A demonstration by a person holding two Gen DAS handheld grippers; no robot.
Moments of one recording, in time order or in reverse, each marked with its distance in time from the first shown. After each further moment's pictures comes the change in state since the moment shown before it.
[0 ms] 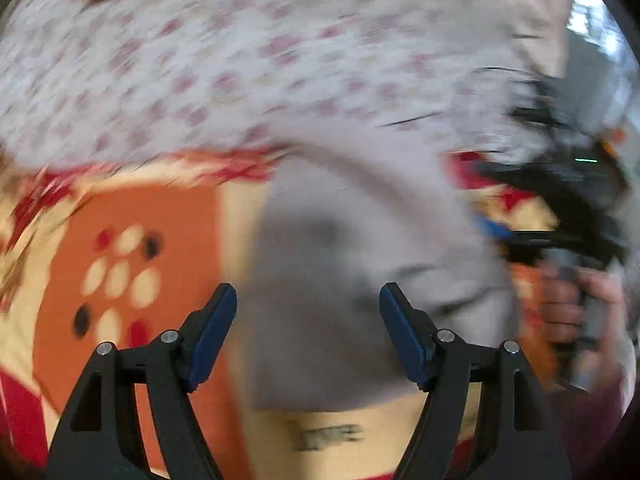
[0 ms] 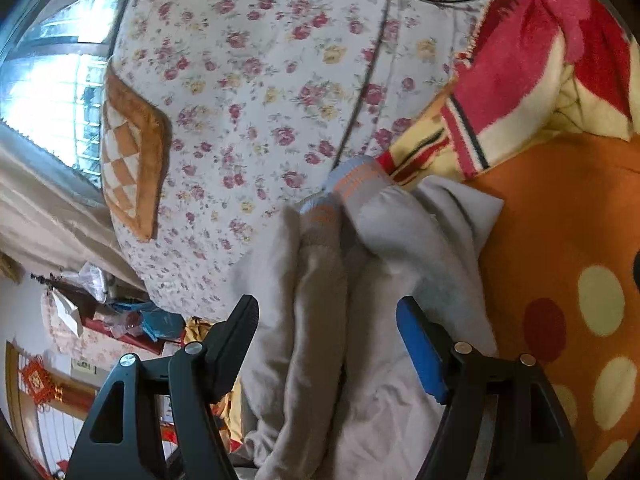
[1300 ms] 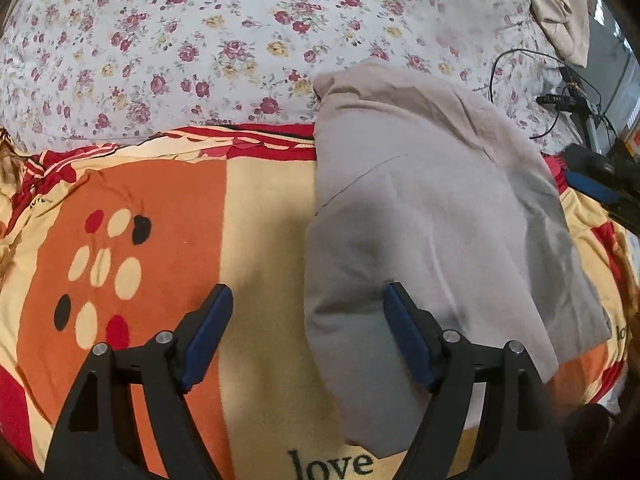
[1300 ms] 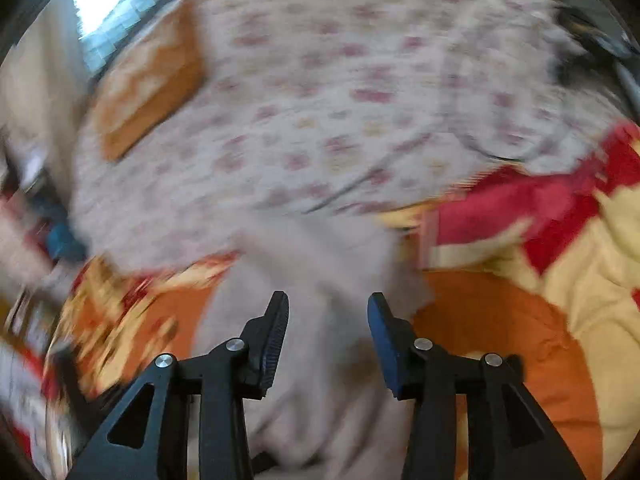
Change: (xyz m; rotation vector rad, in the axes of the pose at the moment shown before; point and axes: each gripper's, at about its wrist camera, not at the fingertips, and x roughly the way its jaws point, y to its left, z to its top) left arm 0.038 -0.022 -0.013 0.022 0.016 0.050; right arm -0.034 0.077 -0.038 -0.519 -0.063 -0.320
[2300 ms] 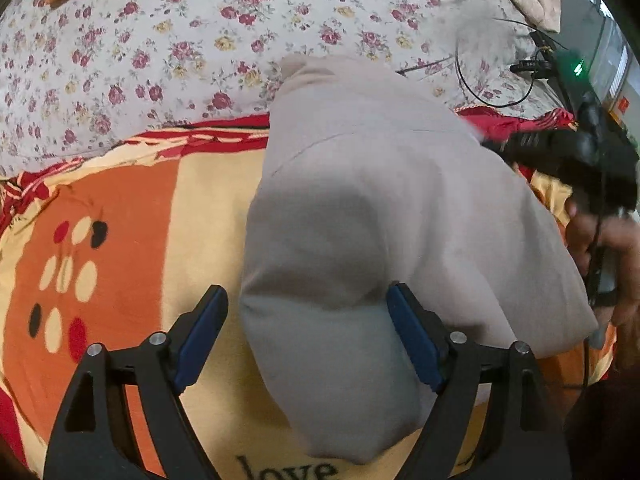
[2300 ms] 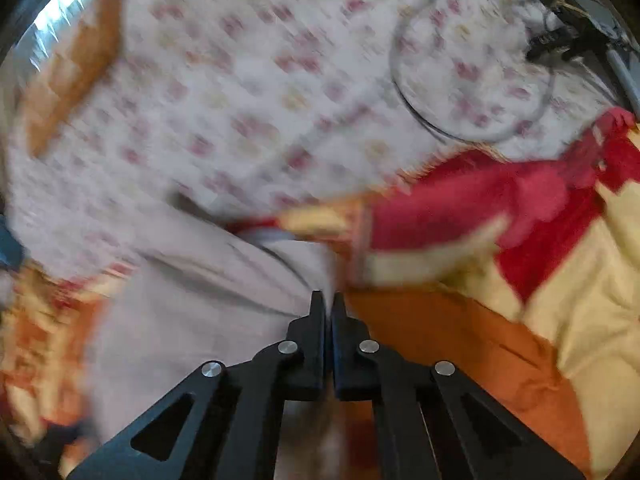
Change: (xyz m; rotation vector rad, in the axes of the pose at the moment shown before) left arm 0.013 -0.037 -0.009 0.091 0.014 -0.032; right arm 0.089 -0.074 -0.001 0.096 0.059 -0.281
